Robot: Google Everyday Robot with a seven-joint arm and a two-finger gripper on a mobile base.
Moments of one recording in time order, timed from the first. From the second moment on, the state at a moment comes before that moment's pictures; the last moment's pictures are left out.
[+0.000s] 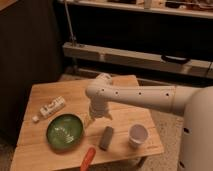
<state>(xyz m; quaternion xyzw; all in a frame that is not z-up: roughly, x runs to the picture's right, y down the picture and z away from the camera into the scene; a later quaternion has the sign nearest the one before) -0.045 0.178 0.759 -0.19 -0.33 -0.75 0.54</state>
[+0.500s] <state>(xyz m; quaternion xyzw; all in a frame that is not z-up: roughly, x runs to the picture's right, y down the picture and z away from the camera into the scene) -0.033 0.257 0.718 -0.24 -0.33 -0.72 0.57</state>
